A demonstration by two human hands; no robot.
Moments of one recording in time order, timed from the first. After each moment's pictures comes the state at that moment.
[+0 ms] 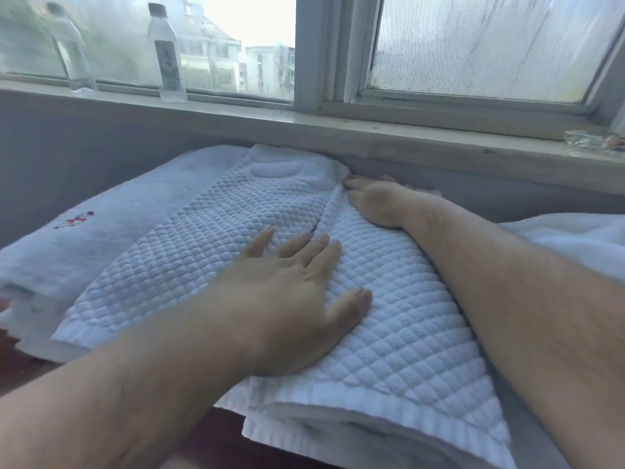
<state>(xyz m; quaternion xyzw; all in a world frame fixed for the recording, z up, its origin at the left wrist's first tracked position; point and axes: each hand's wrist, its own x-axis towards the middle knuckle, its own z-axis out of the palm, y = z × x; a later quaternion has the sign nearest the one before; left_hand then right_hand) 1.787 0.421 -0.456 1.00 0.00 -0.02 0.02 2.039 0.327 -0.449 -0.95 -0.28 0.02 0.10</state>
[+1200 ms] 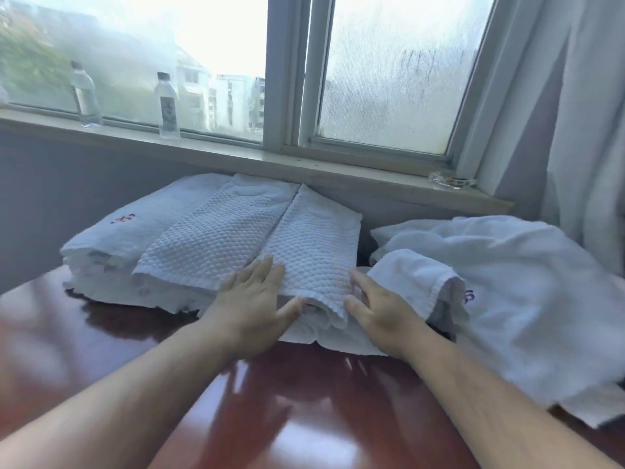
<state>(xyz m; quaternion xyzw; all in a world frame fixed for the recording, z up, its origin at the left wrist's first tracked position) 1.682 0.365 -0.480 0.98 0.06 0.05 0.16 1.779 0.145 -0.493 -0.90 -0.28 0.01 0.33</state>
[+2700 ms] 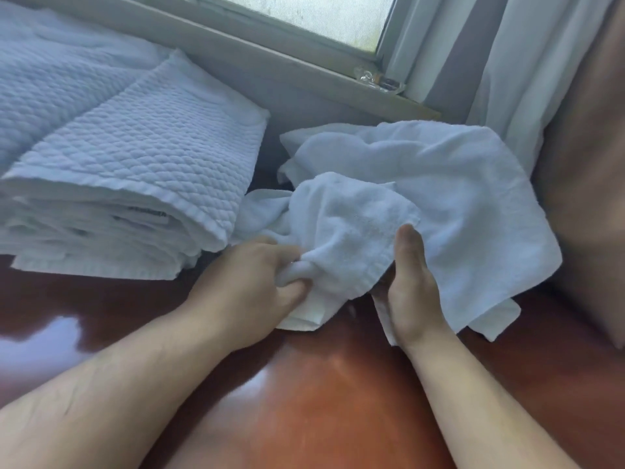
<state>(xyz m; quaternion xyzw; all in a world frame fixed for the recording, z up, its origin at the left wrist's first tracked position) 1.741 0.233 -0.554 0.90 -0.10 0.11 0.40 1.779 0.030 -0.552 -0.75 -0.08 -0.08 0.65</state>
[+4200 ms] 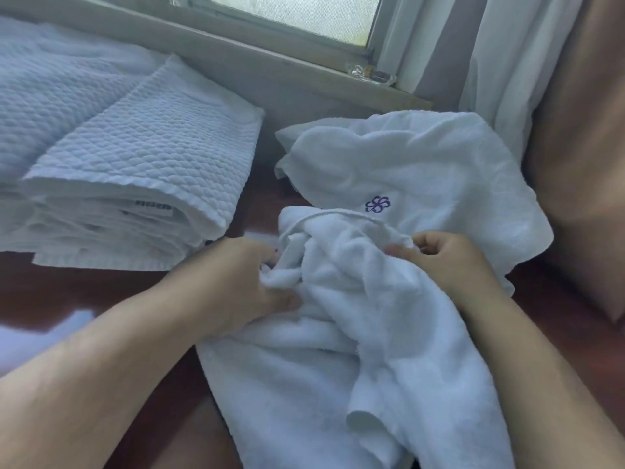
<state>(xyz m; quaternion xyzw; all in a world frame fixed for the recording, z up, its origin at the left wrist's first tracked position) 1.725 0.251 -0.540 0.95 -0.08 0.03 0.29 1.762 -0.019 -0.510 -0.90 0.04 -0.07 0.44</state>
